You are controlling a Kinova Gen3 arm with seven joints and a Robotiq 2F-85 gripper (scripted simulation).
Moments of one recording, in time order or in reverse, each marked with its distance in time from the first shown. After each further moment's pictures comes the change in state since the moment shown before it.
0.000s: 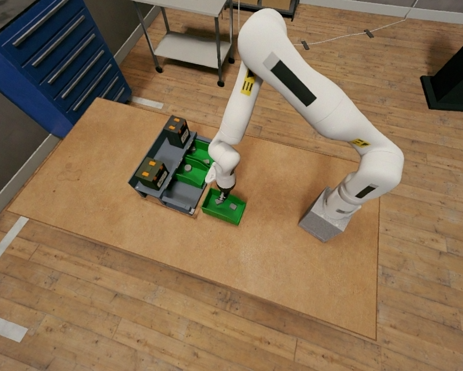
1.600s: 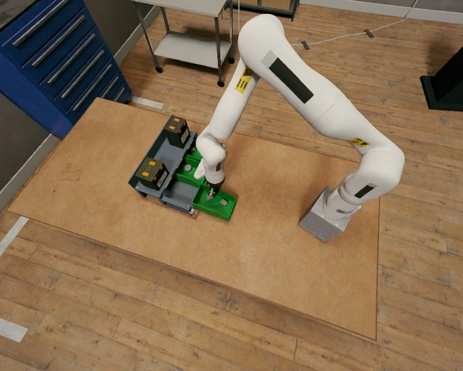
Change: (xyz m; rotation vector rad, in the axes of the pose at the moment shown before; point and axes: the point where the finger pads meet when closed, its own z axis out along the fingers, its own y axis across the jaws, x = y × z) arm 0.046 0.003 0.000 0.000 -0.001 0.000
